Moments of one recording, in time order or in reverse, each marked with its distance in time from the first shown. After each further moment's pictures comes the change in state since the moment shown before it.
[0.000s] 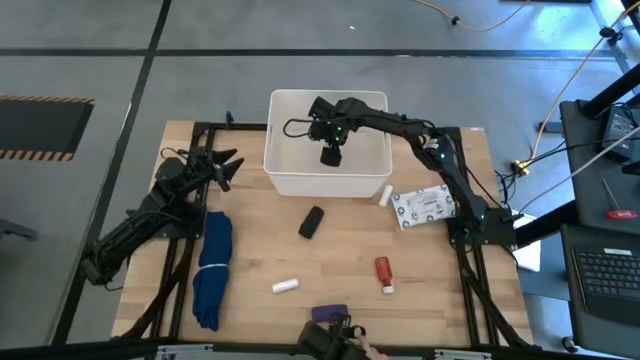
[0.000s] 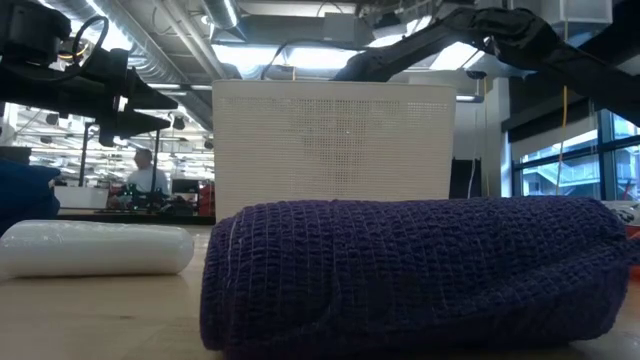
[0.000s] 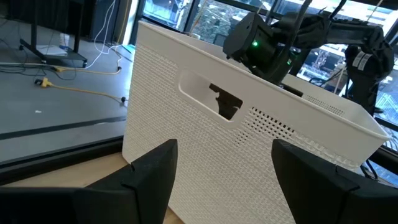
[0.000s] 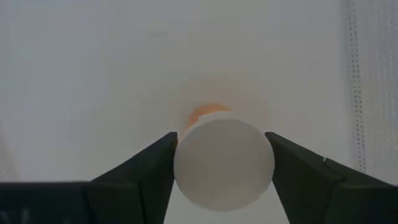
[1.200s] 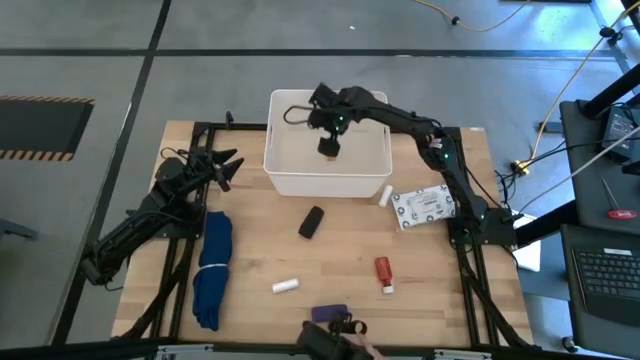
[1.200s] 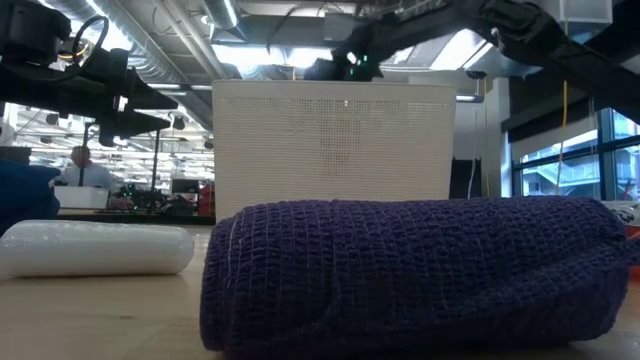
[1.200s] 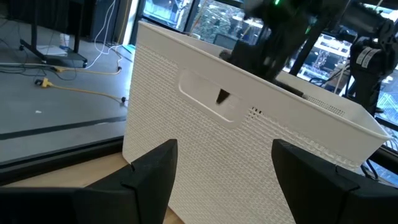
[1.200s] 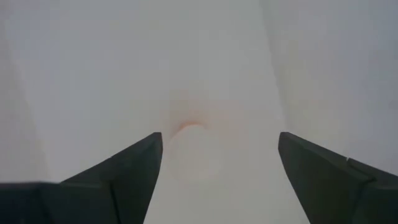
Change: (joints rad) left arm 0.000 0.000 0.000 0.000 0.000 0.002; right arm 0.000 -0.037 0.184 -0.104 0.026 0.031
